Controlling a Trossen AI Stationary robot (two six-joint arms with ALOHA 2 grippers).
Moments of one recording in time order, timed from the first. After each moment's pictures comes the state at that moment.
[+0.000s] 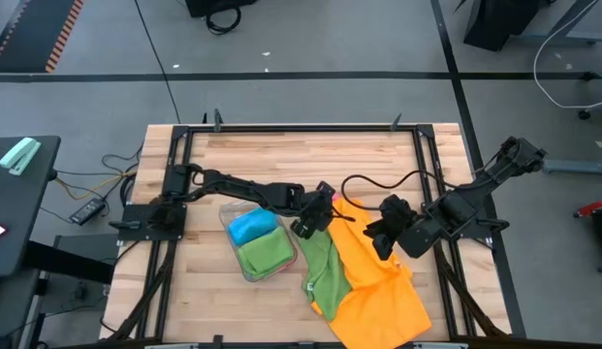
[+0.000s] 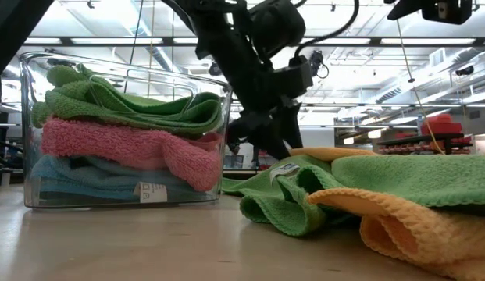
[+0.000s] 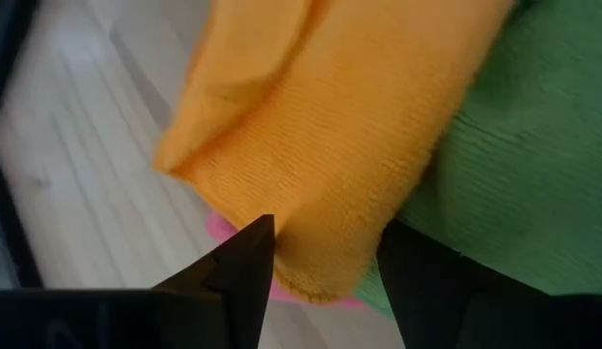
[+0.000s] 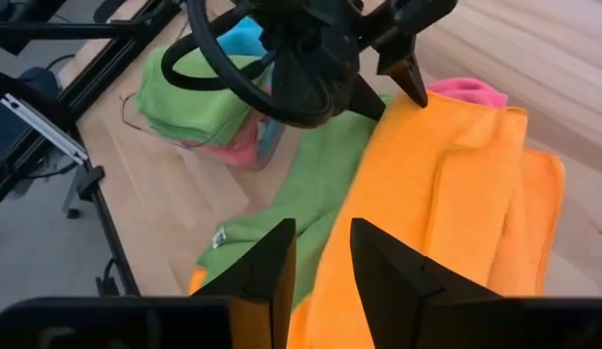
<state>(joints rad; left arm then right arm) -0.02 2.09 1.50 -0.32 -0.21 0.82 0.61 1.17 1.07 -0.85 0.55 1.25</state>
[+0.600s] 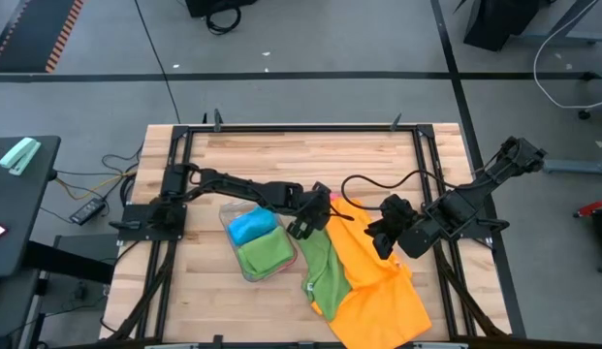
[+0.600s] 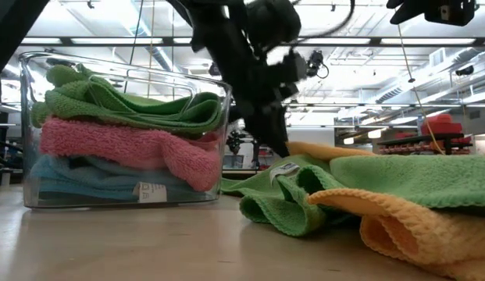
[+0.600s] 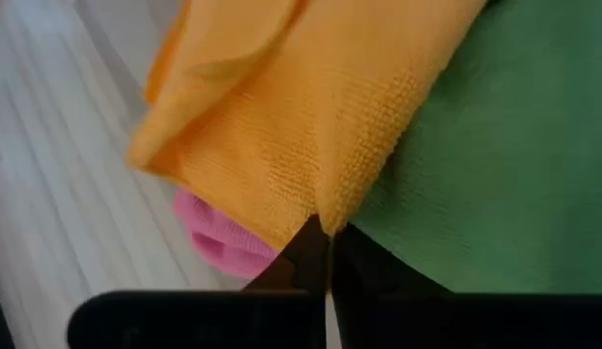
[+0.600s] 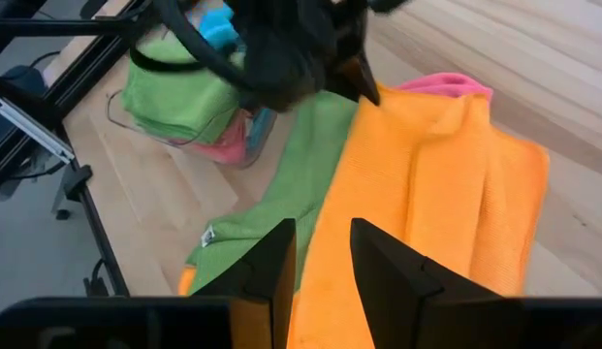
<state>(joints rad) -0.02 2.06 1.49 -0.41 -0.16 0.72 0.61 1.17 1.07 -0.88 0.55 1.28</state>
